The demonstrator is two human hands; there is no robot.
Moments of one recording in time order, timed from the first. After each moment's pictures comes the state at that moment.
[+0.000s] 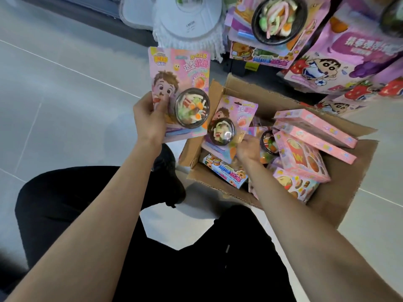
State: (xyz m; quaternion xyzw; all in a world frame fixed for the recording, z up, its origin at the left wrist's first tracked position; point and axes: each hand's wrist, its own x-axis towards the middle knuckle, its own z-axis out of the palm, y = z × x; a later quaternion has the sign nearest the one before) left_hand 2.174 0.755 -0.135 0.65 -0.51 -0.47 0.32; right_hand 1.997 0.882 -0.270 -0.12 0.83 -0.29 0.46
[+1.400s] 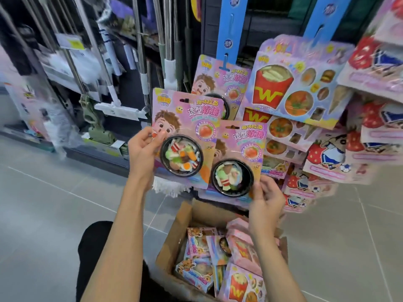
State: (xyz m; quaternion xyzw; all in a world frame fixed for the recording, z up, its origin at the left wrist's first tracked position) left_hand 2.103 0.776 0.178 0.34 -0.55 -0.52 0.55; right_hand 1.930 0.944 0.110 -0.23 0.66 -0.70 0.13
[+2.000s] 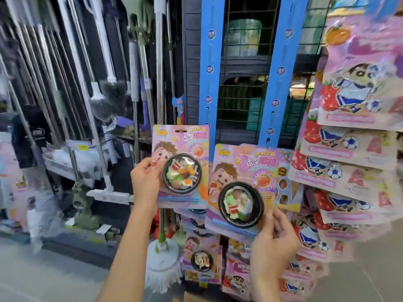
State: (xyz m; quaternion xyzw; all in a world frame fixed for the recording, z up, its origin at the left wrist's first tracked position) left_hand 2.042 0.716 0.302 0.35 -0.53 -0.47 0.61; right_hand 1.915 0.915 0.249 -0.12 0.58 -0.81 0.00
